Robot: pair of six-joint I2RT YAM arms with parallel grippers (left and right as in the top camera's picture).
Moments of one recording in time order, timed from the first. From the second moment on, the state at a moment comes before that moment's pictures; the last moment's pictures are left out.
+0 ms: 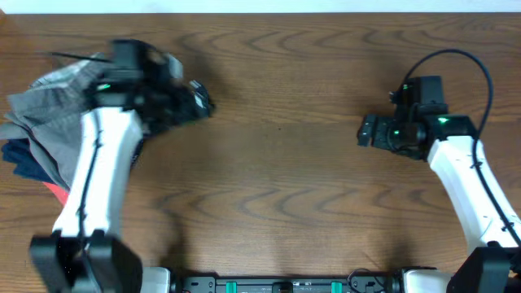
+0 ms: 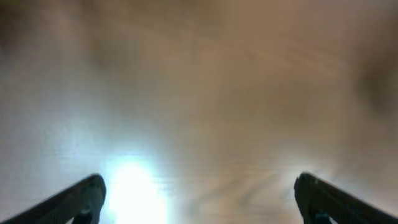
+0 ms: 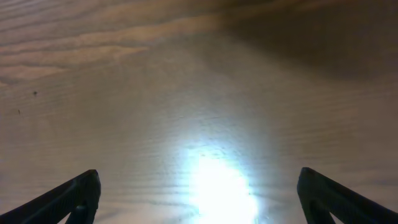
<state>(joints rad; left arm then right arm) -0.05 1.61 1.40 -1.08 0.37 -0.26 0.01 1.48 1.08 -0.83 -0.15 0.29</state>
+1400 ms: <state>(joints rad) -0.24 0.04 1.03 -1.17 -0.17 -0.36 -0.12 0.15 0.53 -1.09 -0.09 0.38</state>
